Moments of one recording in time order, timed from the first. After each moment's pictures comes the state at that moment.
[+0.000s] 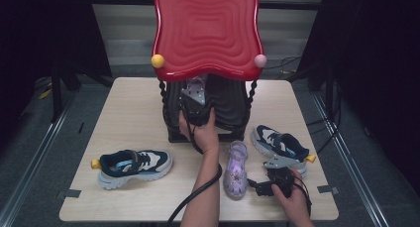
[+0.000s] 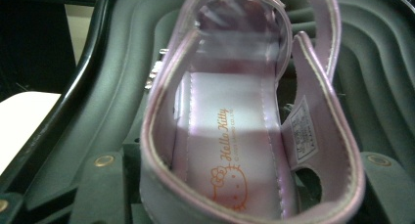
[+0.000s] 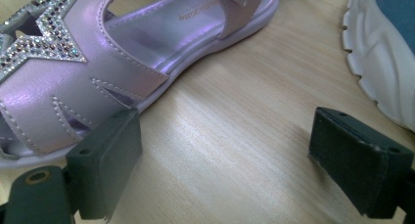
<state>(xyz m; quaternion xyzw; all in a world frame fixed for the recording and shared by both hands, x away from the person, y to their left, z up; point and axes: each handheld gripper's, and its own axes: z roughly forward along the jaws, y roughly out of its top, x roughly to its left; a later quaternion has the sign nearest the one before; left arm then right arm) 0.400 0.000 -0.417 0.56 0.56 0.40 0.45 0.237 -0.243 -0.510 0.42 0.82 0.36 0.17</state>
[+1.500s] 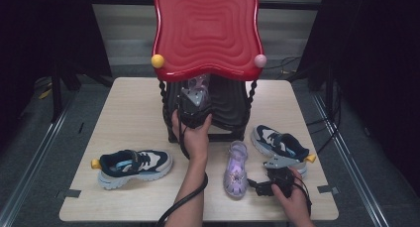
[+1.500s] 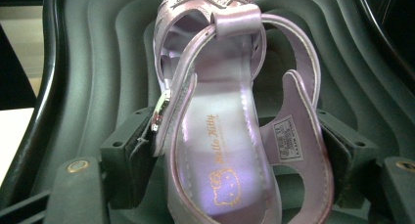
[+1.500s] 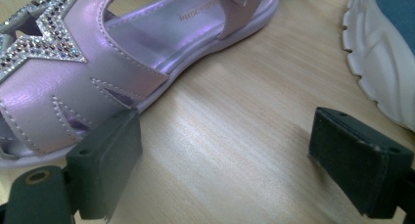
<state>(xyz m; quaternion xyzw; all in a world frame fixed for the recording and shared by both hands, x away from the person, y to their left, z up) 0.390 0.019 -0.409 0.65 0.50 0.35 0.46 0.237 -0.243 -0.510 0.42 0.82 0.36 0.16</state>
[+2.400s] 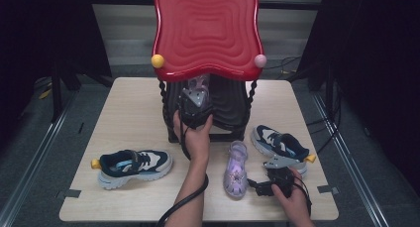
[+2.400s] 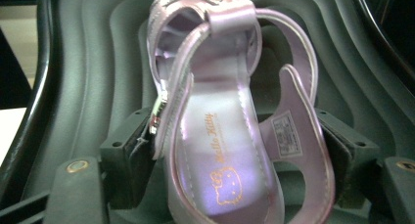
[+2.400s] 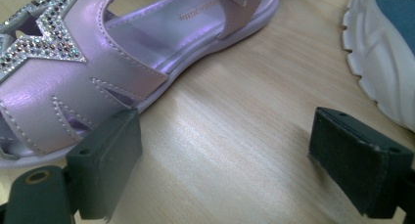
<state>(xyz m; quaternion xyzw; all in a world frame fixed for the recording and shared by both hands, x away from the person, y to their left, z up) 0.389 0.017 -0.410 0.66 0.49 0.35 0.45 0.237 -0.243 -0.510 0.42 0.82 0.36 0.17</state>
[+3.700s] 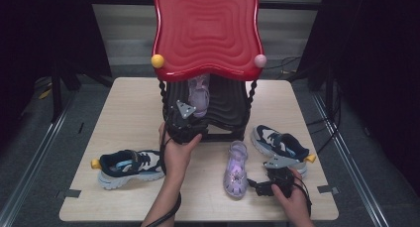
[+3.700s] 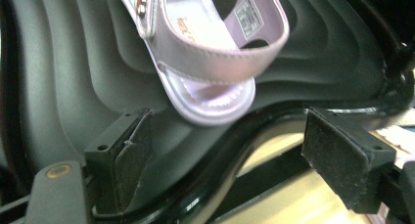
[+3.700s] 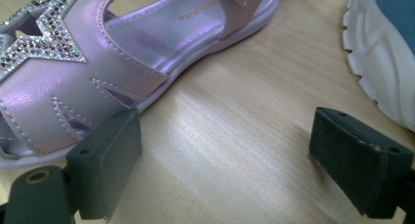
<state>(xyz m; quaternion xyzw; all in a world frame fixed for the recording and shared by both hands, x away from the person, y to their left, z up) 0.353 0.058 -0.413 0.75 0.43 0.25 0.43 0.237 -0.243 -0.510 0.42 0.82 0.36 0.16</state>
